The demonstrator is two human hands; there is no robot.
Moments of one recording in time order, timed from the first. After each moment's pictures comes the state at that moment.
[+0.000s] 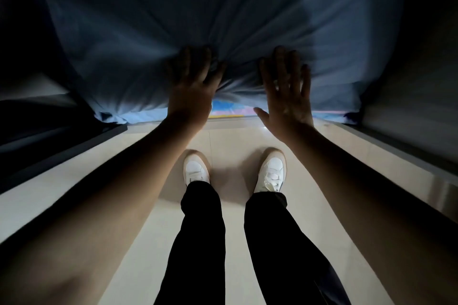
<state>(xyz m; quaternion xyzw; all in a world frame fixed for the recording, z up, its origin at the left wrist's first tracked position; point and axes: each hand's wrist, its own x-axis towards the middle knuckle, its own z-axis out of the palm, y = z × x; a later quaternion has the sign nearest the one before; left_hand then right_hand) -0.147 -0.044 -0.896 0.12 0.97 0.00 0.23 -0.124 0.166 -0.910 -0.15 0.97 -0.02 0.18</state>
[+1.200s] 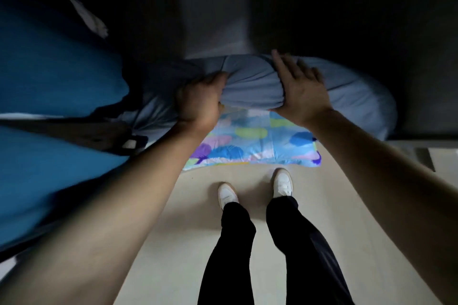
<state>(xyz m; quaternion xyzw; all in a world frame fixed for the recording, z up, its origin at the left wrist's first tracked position) -0.192 -0.050 -0.551 0.14 0.99 0.05 0.06 -0.166 0.174 -0.573 -0.01 0.99 -0.11 0.13</state>
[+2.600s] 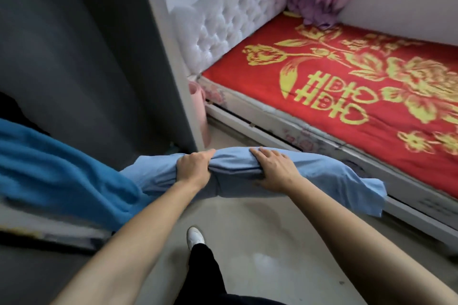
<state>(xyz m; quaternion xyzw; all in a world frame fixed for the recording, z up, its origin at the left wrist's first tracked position) 0.286 0.133 -0.277 0.44 0.90 0.08 0.01 0.463 0.290 -0.275 0.25 0.96 -0.10 0.08</state>
